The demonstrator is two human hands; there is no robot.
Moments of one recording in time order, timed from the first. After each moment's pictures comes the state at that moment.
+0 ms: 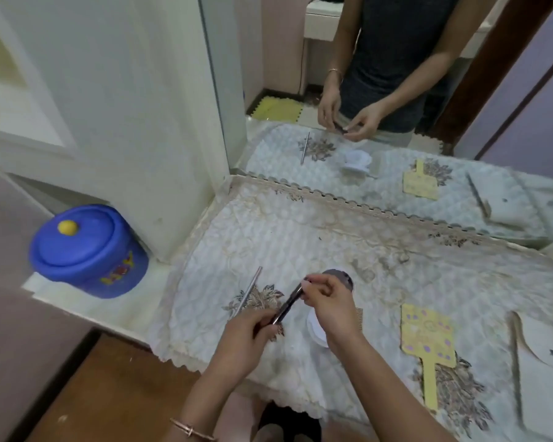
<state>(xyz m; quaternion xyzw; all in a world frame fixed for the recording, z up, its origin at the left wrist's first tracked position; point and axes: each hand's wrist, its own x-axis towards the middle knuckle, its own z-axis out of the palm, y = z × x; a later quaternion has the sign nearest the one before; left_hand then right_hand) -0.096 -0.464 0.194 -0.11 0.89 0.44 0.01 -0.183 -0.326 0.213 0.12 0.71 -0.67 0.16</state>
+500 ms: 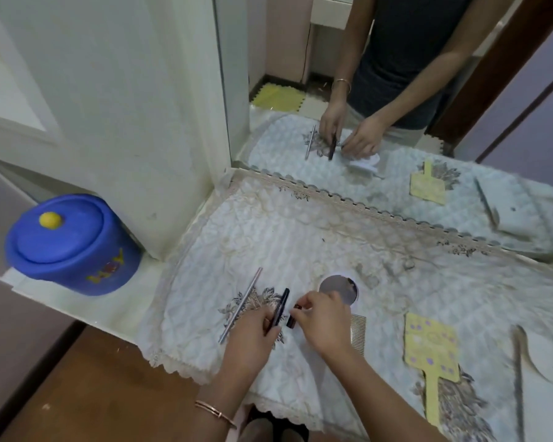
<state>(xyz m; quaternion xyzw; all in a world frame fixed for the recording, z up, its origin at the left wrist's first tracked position) -0.126 -0.453 0.152 -0.20 0.89 0.41 0.06 -0.193 -0.334 0.168 -0.08 0.97 -0.20 0.13</state>
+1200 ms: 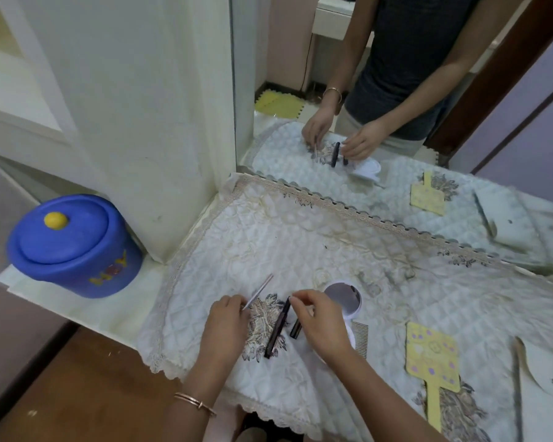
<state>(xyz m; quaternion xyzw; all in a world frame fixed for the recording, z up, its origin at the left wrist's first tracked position) -0.134 -0.498 0.149 -0.21 0.92 0.34 0.00 -0.192 -0.344 0.182 -0.10 0.90 -0.41 0.13</state>
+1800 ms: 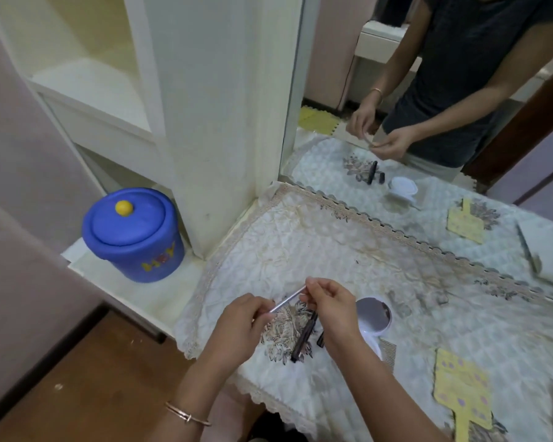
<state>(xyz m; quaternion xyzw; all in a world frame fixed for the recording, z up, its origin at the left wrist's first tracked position) -0.104 -0.526 0.191 -0.12 0.90 0.41 -0.07 -0.191 -0.395 0.211 0.10 0.70 -0.68 0.20</state>
